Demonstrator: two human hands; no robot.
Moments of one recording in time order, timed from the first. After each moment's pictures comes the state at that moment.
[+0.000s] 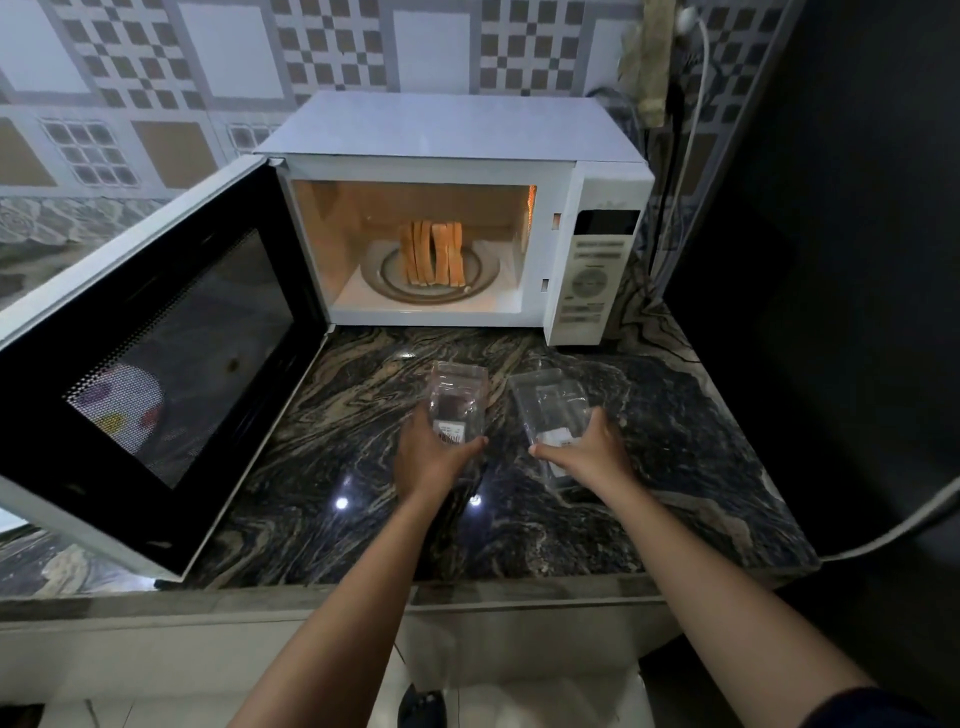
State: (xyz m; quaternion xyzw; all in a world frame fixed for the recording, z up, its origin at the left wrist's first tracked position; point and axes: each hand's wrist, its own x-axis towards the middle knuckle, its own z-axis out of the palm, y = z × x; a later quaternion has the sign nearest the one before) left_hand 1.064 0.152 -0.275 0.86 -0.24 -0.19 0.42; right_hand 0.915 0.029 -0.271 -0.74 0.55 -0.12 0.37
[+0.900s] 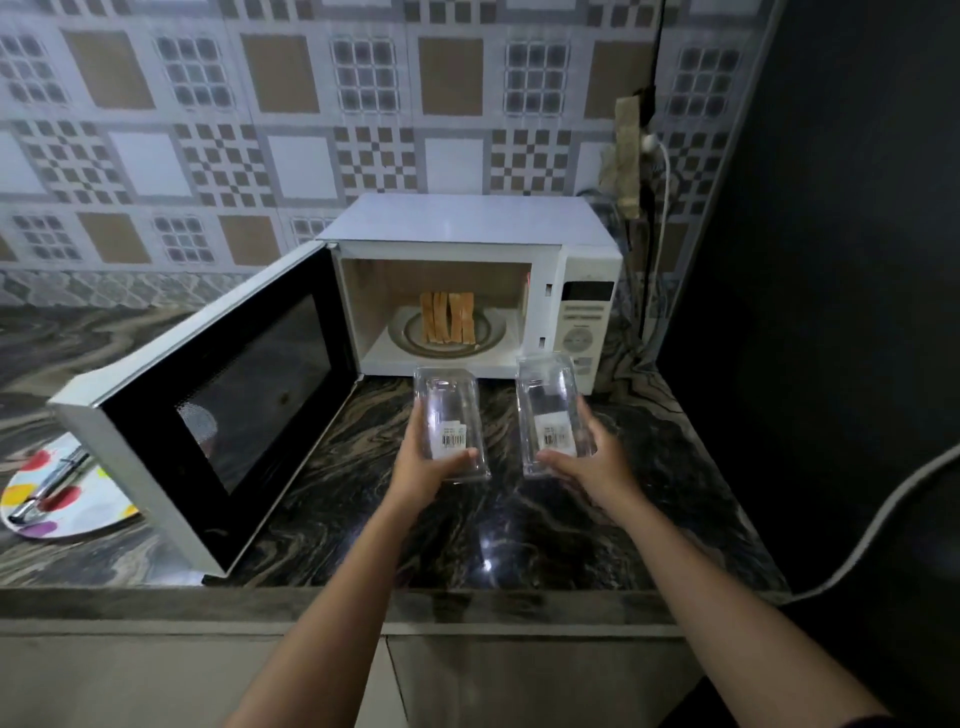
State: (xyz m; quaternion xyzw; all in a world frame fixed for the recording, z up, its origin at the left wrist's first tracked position) left_hand 1.052 0.196 -0.217 0.65 -0.30 -0.29 0.63; right_hand 0.884 0.060 -0.212 -0.69 0.37 -0.30 0.55
